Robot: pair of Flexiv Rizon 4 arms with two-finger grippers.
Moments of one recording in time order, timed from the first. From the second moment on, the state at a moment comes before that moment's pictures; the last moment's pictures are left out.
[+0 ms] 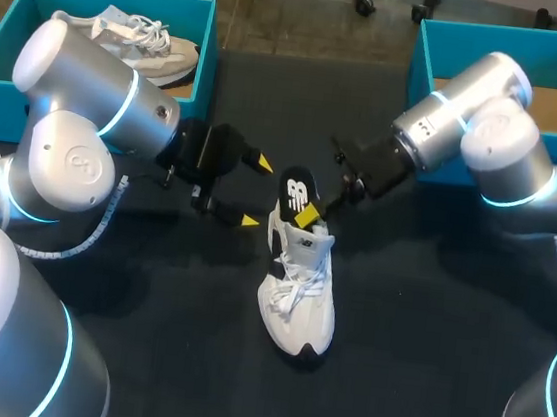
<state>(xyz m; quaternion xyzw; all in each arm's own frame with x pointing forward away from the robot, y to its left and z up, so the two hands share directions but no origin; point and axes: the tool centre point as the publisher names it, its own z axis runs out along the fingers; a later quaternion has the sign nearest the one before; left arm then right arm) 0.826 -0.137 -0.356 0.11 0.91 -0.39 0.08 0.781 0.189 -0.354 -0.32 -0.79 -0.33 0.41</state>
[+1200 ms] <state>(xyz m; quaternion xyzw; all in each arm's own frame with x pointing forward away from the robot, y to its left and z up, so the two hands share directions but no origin) 0.829 -0.133 -0.356 0.11 0.91 -0.38 0.09 0.788 0.191 -0.346 -0.32 -0.81 -0.31 0.38</state>
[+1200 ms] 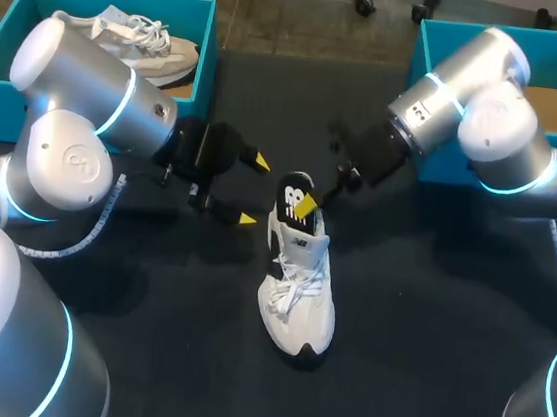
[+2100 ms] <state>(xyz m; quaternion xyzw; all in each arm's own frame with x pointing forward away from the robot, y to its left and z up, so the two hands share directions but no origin) 0.832 -0.131 -0.355 0.11 0.91 -0.38 0.09 0.801 0.192 -0.335 -0.30 -0.84 -0.30 0.34</state>
